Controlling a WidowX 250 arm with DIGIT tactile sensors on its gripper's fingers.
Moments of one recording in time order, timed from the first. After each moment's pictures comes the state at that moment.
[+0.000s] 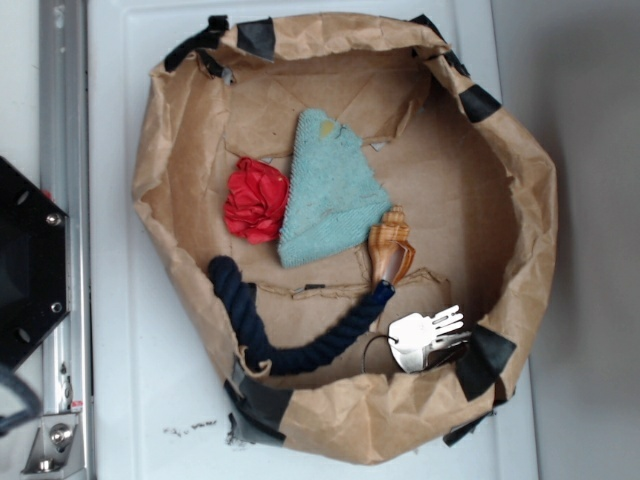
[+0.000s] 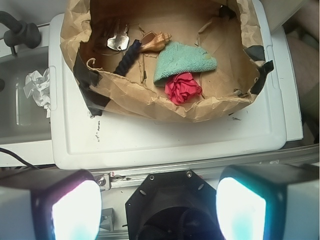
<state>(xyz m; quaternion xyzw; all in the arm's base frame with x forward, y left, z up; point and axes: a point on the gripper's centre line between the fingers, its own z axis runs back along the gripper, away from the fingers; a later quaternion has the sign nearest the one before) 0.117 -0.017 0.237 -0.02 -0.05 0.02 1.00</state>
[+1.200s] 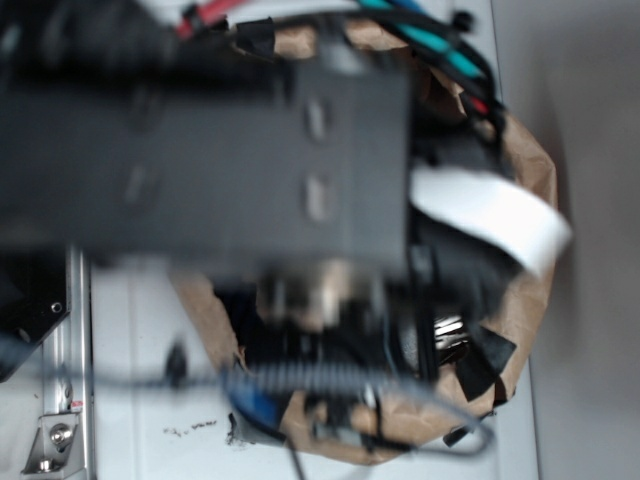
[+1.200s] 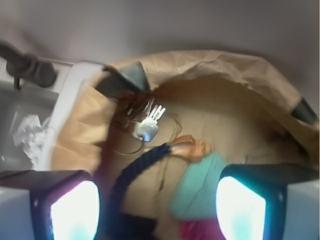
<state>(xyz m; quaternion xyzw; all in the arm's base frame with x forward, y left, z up) 0.269 -0.029 0.168 -0.04 -0.11 -0.17 0.98</state>
